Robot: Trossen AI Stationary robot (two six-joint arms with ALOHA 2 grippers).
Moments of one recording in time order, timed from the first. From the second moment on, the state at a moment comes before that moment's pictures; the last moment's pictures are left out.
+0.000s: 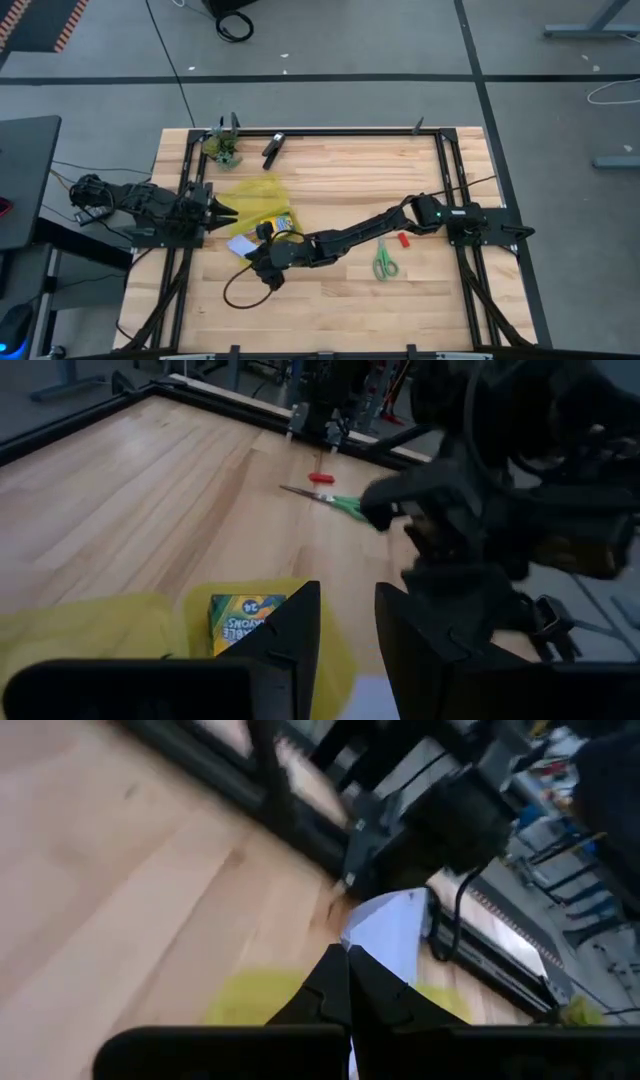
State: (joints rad) left arm -0.30 0.16 0.37 -0.48 -0.30 -0.40; right arm 0.25 2.40 1.95 0.03 0.31 -0.52
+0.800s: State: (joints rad) left arm -0.30 0.17 0.37 -0.48 -0.31 -0.41; right arm 0.26 2.50 1.95 -0.02 0.63 -0.29
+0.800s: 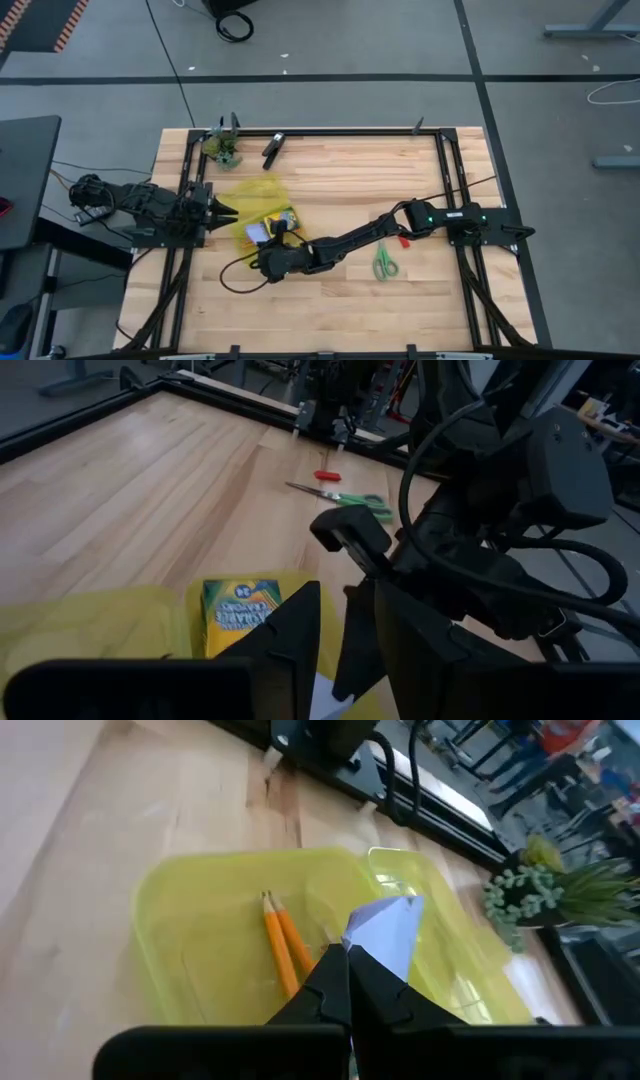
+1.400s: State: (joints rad) left arm -0.30 0.17 0.37 -0.48 -0.31 -0.41; right arm 0.23 2.49 1.95 -0.09 0.40 -0.21
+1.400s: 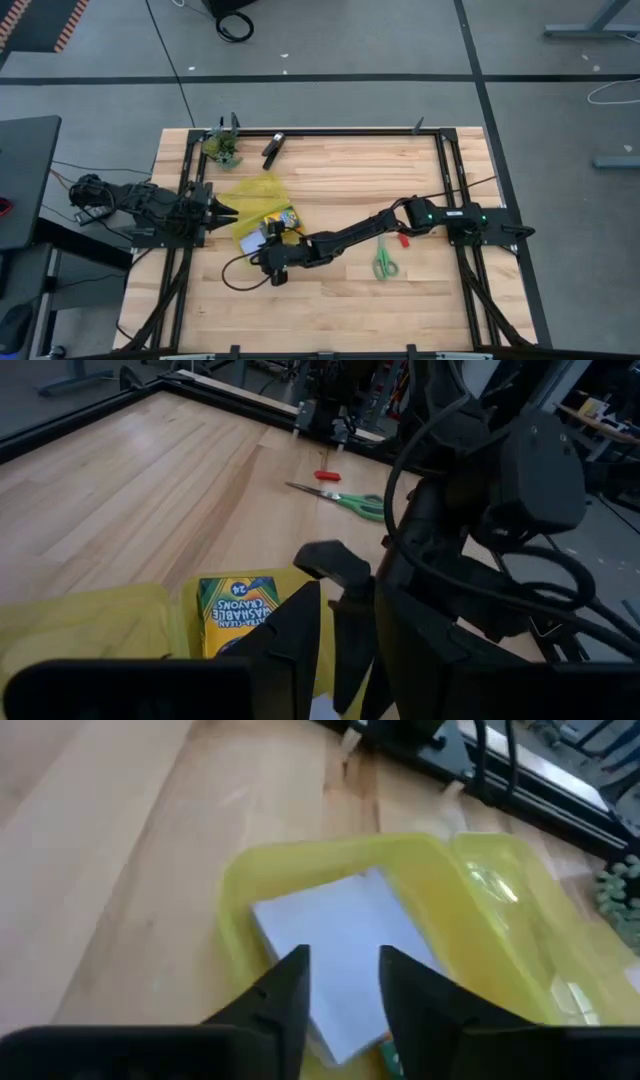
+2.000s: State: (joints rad) left arm -0.30 0.17 0.37 -0.48 -0.31 -0.41; right arm 0.21 2.28 1.88 -0.40 0.45 -0.10
